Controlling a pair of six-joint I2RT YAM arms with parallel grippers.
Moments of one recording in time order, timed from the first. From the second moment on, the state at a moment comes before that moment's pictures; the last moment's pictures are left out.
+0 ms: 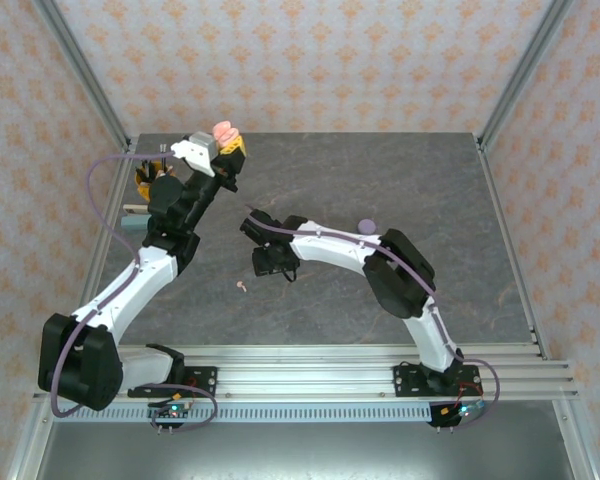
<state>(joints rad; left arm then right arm) -0.24 1.24 0.86 0.65 0.18 -0.11 0.95 2.14 1.66 -0.76 0.04 0.67</state>
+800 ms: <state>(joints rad) -0.23 1.25 0.86 0.65 0.17 -0.13 0.97 2.27 1.80 -0.80 0.06 0.67</state>
